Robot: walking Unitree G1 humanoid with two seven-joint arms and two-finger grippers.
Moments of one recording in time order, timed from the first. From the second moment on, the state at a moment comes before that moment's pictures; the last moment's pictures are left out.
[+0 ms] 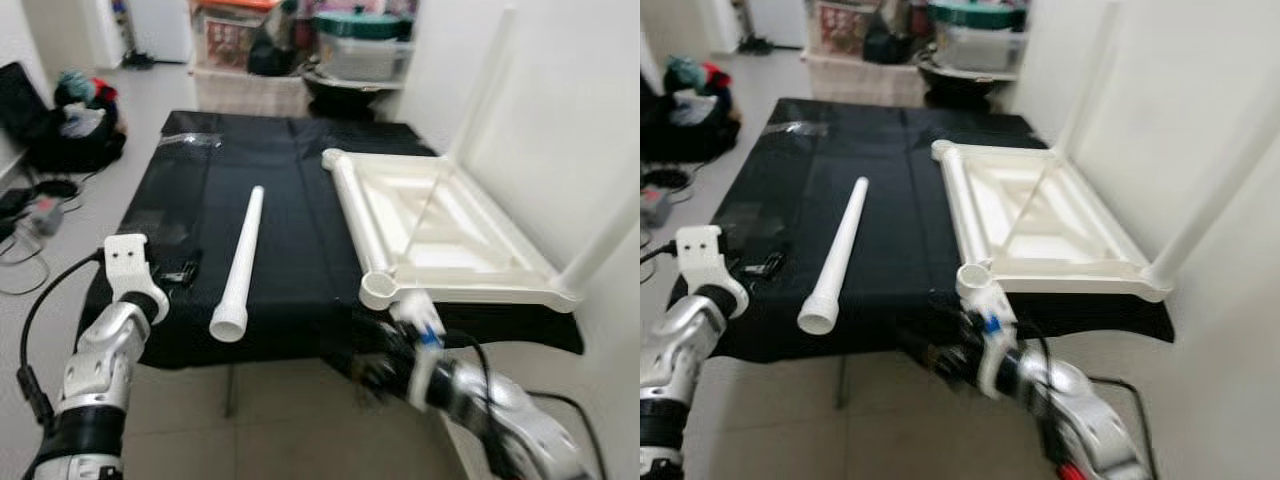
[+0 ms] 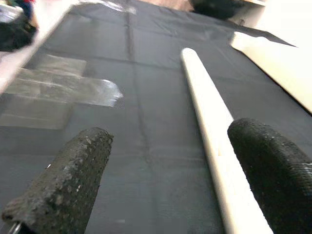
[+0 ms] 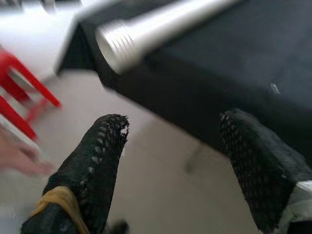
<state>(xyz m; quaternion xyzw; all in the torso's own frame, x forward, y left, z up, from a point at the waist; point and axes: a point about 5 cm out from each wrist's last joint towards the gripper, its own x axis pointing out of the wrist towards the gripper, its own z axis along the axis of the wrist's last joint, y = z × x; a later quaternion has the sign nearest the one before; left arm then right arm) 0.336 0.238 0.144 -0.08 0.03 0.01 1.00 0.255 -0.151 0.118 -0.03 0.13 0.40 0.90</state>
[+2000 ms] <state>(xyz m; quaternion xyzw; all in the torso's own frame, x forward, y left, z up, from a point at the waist) 0.369 0.221 0.136 0.02 0.25 -0.06 0.97 0.317 -0.180 0.164 -0.10 0.00 0.16 0.98</state>
